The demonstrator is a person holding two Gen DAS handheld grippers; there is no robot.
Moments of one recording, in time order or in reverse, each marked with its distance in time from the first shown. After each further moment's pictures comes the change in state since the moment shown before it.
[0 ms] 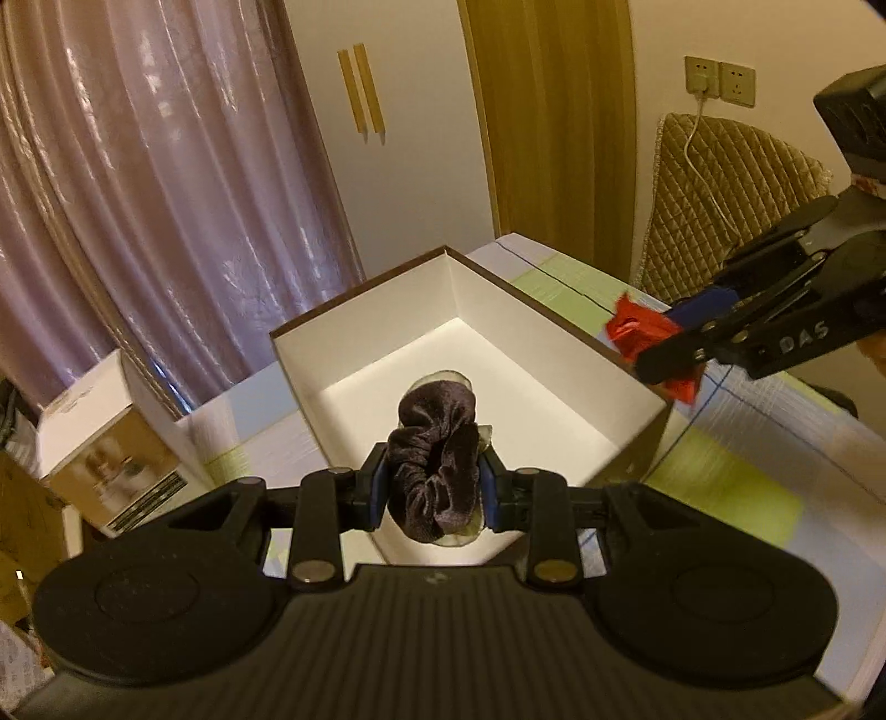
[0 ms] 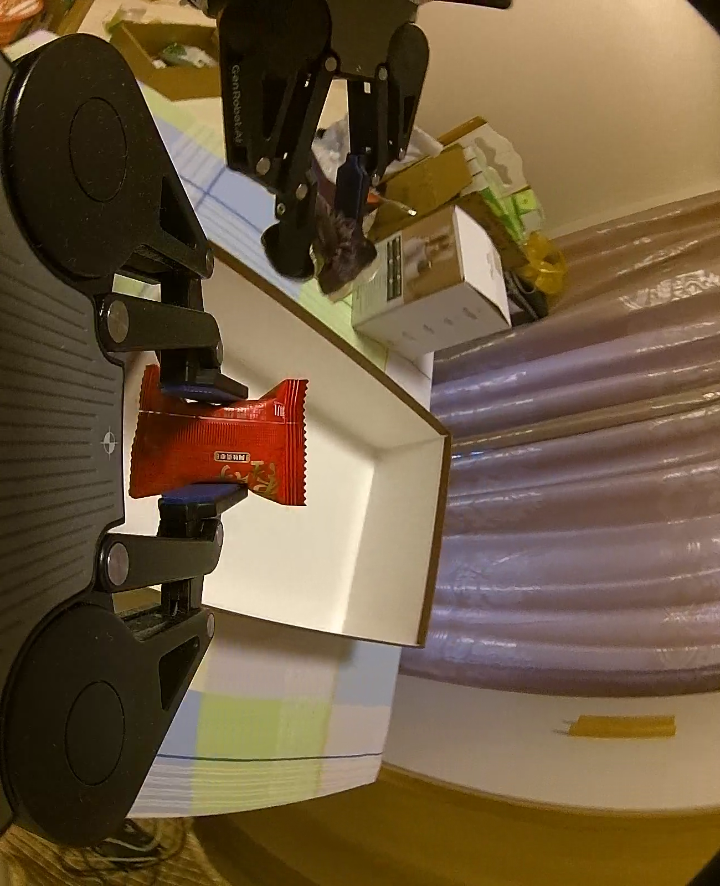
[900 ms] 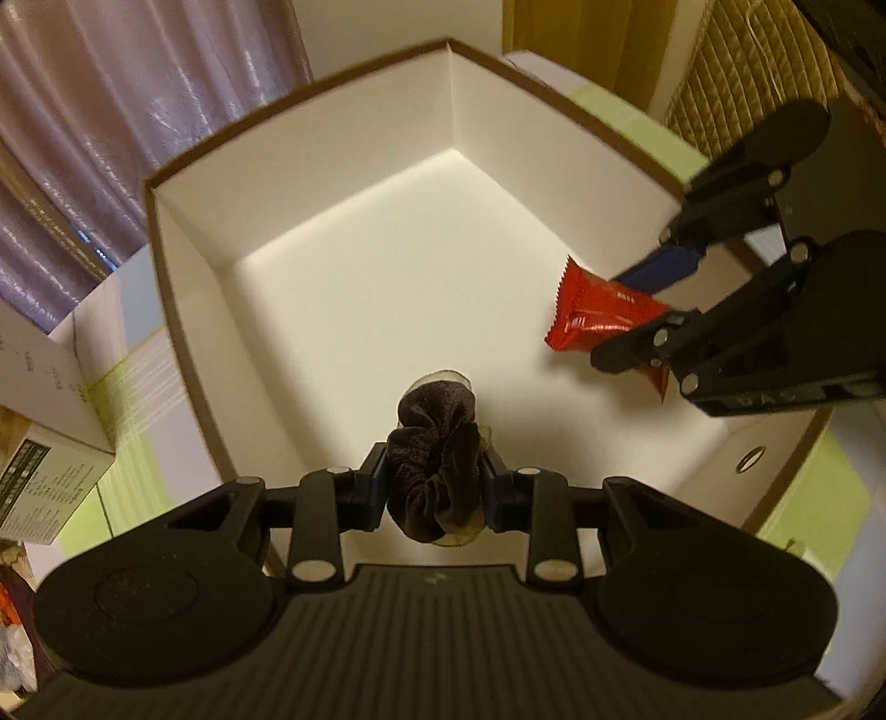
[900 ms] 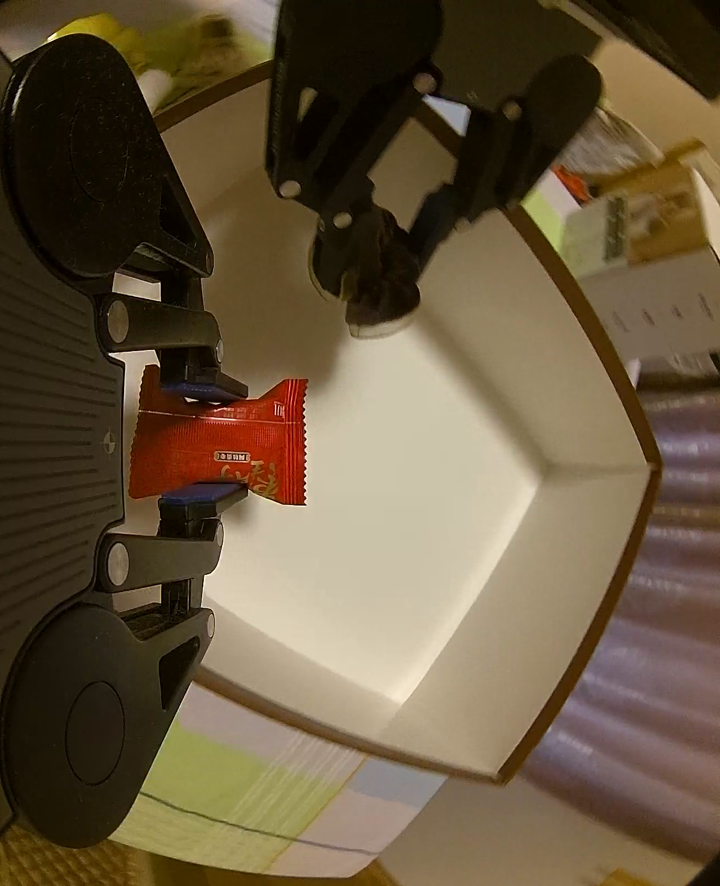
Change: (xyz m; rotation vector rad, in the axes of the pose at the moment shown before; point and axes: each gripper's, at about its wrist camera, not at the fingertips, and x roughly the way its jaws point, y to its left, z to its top) left arm 0.186 0.018 -0.004 0.002 0.384 -0.104; right arm 0.158 -0.045 -0.010 -0.299 0.379 0.029
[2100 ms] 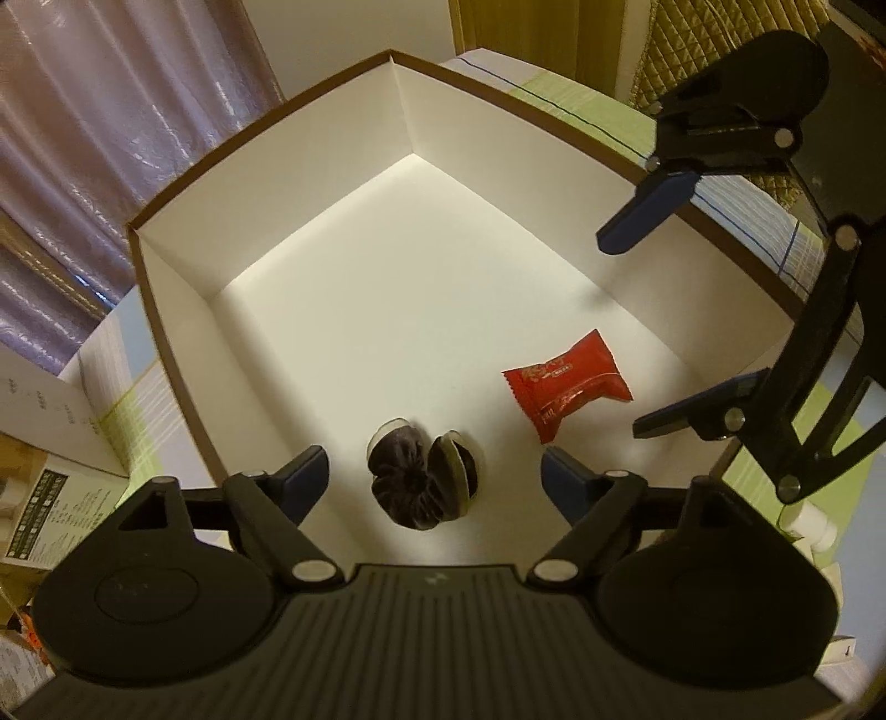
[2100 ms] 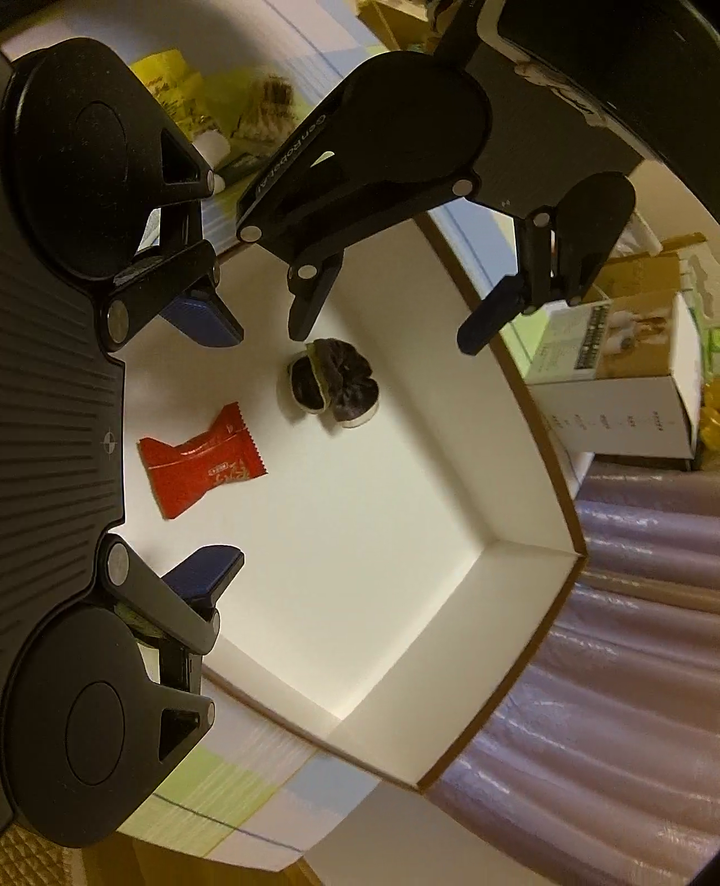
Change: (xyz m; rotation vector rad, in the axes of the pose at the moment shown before) left arm -0.027 -0.023 -0.008 0.087 -0.027 0.040; right arm -0.058 0.036 -0.017 -0.125 -0.089 0.053
